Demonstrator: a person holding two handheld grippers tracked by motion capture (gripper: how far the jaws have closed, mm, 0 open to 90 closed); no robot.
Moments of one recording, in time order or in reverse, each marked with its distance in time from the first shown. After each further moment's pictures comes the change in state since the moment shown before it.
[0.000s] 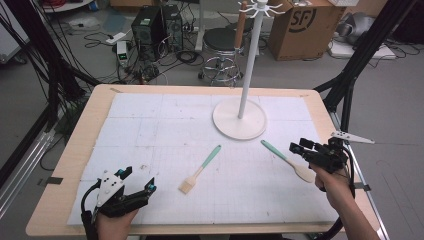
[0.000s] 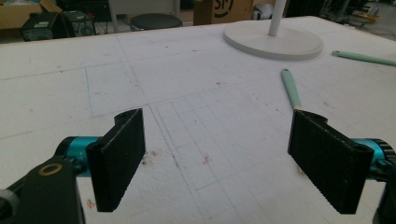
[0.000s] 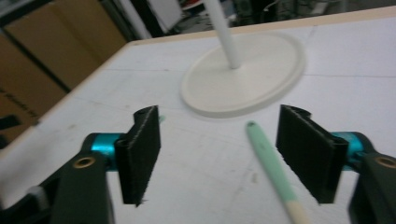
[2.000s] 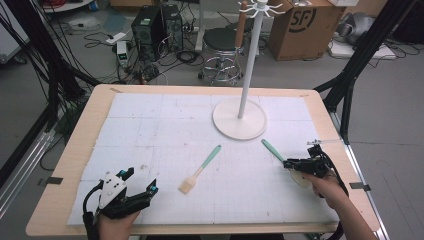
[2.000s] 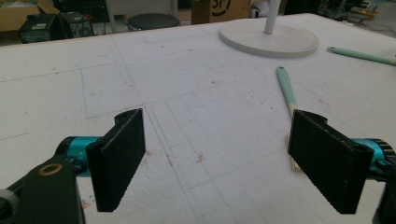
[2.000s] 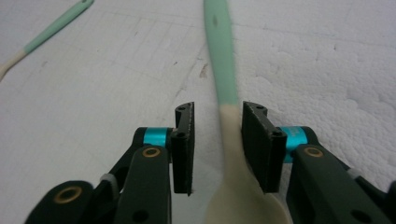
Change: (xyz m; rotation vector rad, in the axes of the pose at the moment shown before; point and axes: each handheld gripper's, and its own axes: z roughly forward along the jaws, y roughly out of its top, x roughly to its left) left arm -0.005 0.000 0.000 0.009 -0.007 0.021; right arm -0.042 -0.039 0.044 0.412 -0.062 0.004
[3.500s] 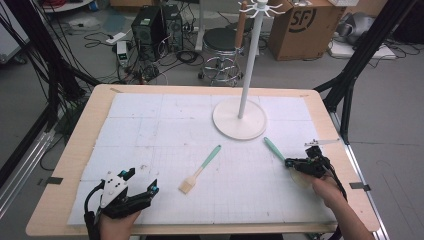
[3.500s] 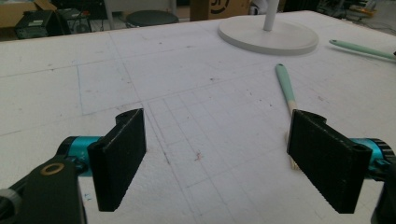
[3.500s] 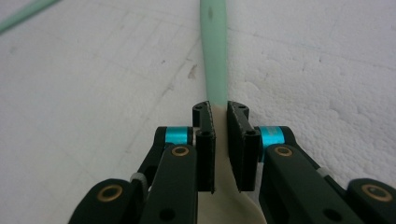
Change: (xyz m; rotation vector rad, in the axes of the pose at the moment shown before) left arm 0.000 -0.002 0.001 0.005 -0.004 -0.009; right arm 0.005 -0.001 0.001 -0.022 -0.050 -0.076
